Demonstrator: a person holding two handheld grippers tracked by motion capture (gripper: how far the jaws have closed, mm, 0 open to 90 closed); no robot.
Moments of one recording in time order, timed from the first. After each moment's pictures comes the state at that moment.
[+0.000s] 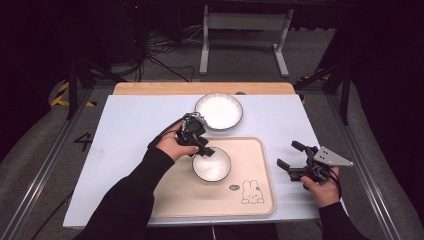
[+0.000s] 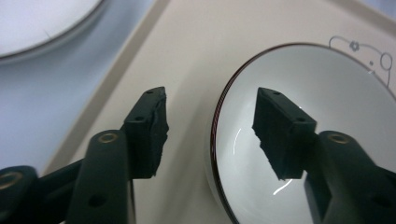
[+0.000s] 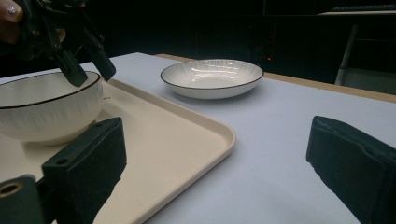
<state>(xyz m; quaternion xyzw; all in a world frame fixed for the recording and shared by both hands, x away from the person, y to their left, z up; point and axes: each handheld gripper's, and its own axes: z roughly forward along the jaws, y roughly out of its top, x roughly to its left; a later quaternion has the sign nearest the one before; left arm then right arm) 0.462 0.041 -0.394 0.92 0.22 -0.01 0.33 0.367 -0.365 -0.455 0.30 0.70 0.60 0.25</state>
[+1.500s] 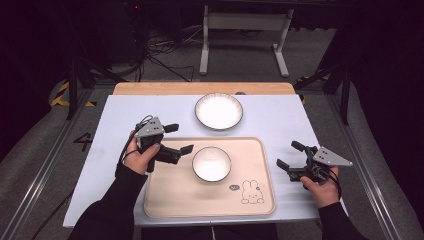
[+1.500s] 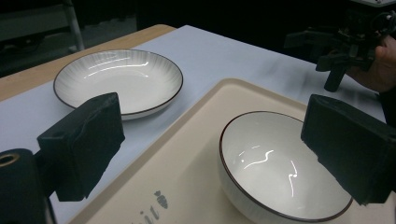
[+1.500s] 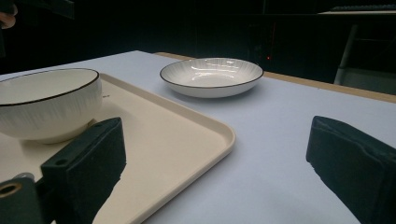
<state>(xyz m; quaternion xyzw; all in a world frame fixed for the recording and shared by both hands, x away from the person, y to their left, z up) 0.406 0.137 -0.389 0.78 0.24 0.11 0.57 0.367 -0.364 -0.455 0.30 0.71 0.59 0.25</state>
